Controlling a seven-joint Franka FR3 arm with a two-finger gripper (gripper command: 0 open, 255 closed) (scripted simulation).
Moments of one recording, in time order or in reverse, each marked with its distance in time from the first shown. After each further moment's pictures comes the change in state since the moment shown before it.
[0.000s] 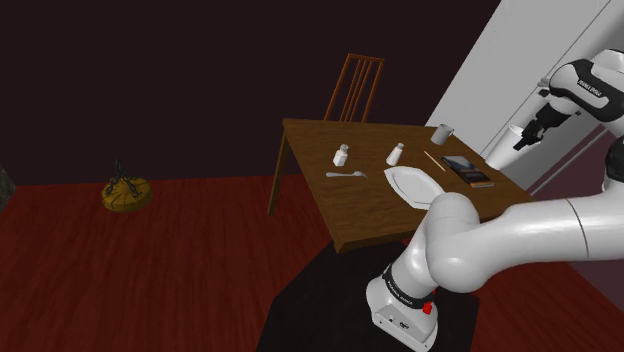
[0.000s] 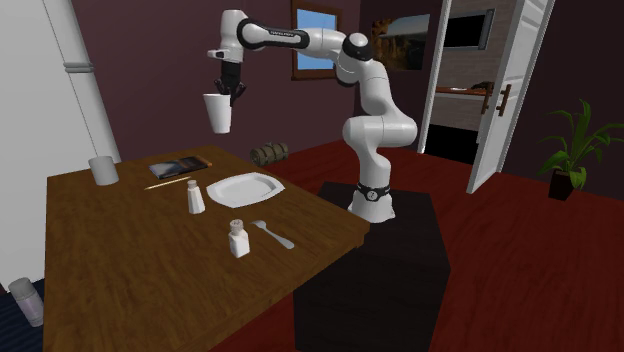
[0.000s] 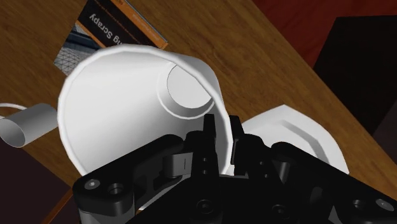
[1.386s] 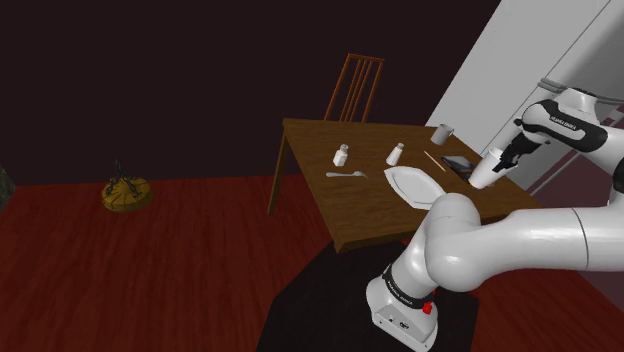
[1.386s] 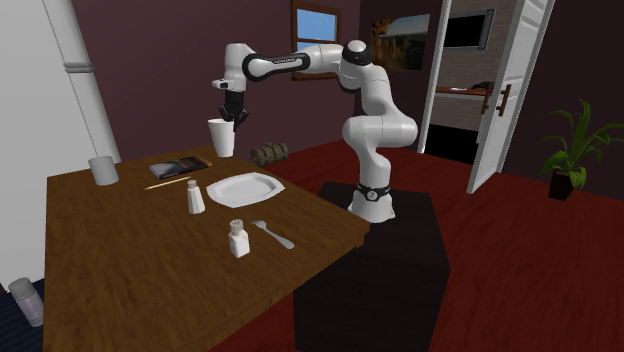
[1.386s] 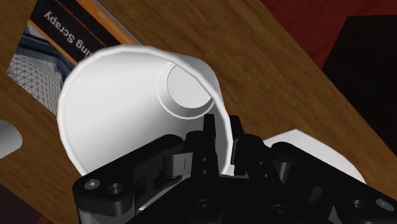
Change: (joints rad) arm -0.050 -0.083 -0.088 -0.230 -0.105 0.208 0.065
